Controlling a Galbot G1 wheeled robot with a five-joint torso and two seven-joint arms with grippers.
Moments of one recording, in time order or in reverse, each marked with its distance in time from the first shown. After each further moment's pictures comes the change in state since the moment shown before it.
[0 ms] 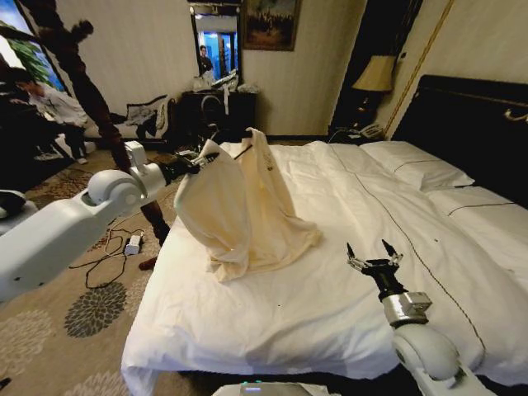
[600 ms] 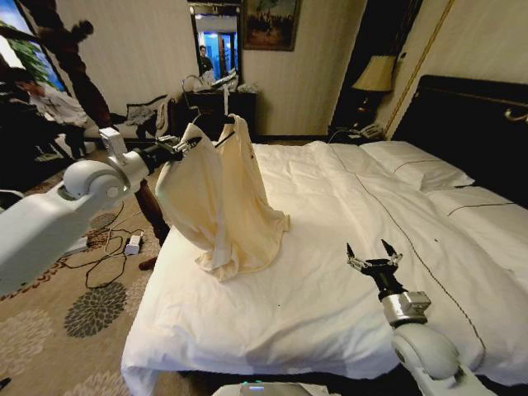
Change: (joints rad) left arm -0.013 0.020 -0.048 0.031 0.033 -0.023 -0.022; right arm 0.002 -0.001 -0.002 -0.001 0.000 -0.002 0.001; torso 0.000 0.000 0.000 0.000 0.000
